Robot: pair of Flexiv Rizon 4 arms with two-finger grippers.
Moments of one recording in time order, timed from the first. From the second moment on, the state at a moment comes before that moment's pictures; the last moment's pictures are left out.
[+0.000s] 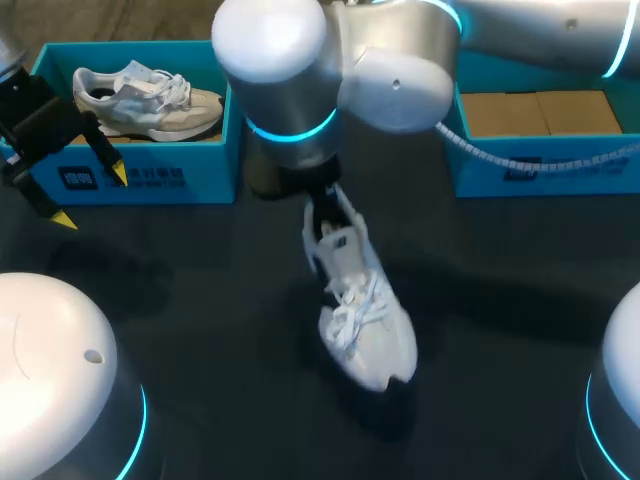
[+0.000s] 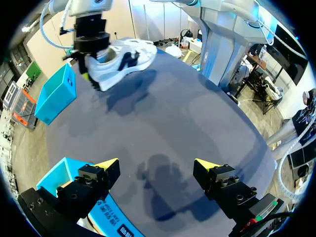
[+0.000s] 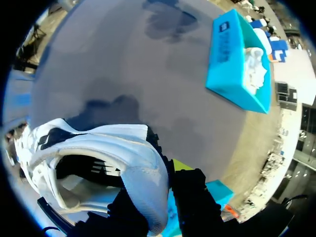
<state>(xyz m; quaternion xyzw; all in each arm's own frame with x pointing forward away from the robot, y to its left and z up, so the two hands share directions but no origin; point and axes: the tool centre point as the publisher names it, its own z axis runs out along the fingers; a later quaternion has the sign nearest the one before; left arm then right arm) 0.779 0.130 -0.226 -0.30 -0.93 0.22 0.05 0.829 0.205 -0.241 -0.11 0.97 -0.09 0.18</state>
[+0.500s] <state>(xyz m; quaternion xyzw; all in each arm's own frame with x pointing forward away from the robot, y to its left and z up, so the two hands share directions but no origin) 0.779 0.131 -0.226 -0.30 -0.93 0.22 0.05 0.946 0.131 -0.182 -0.16 0.96 -0.11 0.22</state>
